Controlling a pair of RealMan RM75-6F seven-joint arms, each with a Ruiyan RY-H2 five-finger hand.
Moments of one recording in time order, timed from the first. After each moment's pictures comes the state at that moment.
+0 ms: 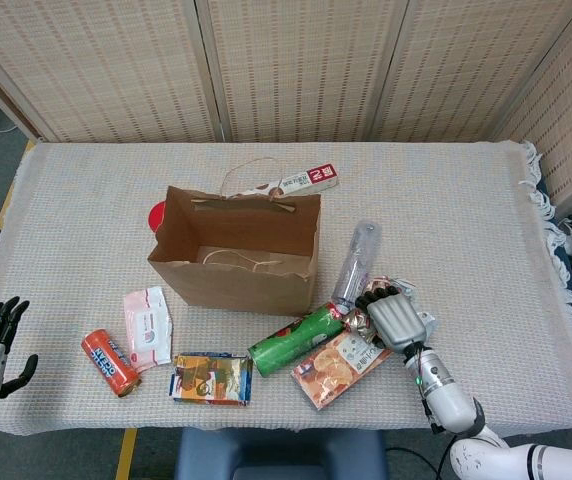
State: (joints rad) left arm -0.08 -1.15 -0.04 -1.54 1.49 1.49 0.04; right arm 0.52 -1.45 0.12 -1.68 -1.10 0.98 -0.65
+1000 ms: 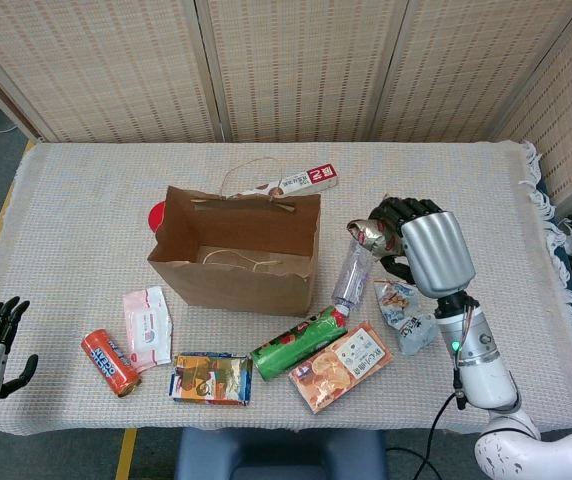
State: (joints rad) left arm -0.08 -1.15 -0.04 -1.54 1.49 1.49 0.04; right arm 0.59 -1.17 0.42 -2.07 -1.19 1.29 -0.54
